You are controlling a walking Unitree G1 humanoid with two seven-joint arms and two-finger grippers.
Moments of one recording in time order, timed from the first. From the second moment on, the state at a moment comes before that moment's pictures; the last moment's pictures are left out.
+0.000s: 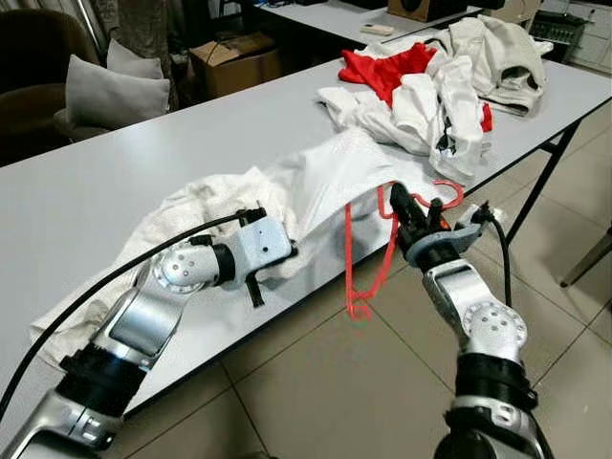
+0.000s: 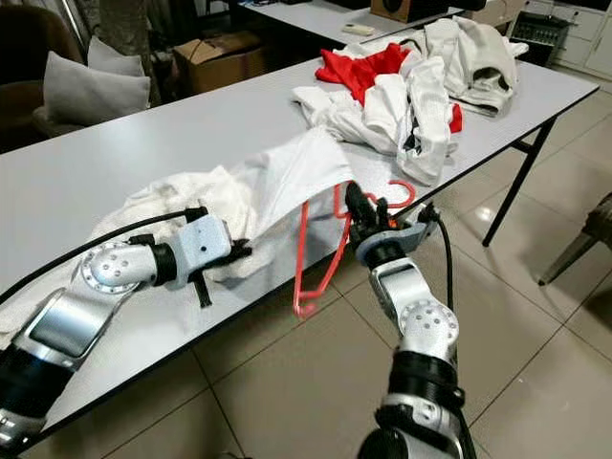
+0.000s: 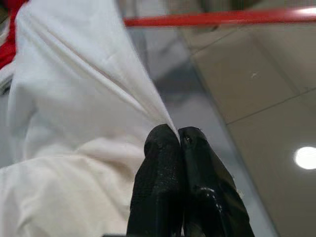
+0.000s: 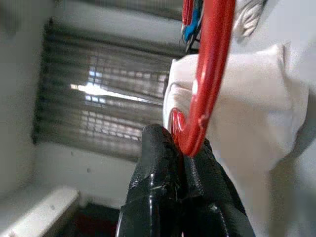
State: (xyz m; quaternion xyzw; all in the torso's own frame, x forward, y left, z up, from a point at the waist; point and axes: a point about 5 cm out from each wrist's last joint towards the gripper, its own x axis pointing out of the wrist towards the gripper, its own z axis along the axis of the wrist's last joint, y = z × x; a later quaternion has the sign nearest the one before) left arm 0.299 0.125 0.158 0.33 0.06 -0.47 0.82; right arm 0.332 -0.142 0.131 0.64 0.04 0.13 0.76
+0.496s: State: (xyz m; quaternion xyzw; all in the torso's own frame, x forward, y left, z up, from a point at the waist) left arm 0.280 0.110 0.167 0.29 0.05 -0.54 0.79; right arm 0.344 -0.146 0.131 0.66 0.01 0.09 0.75
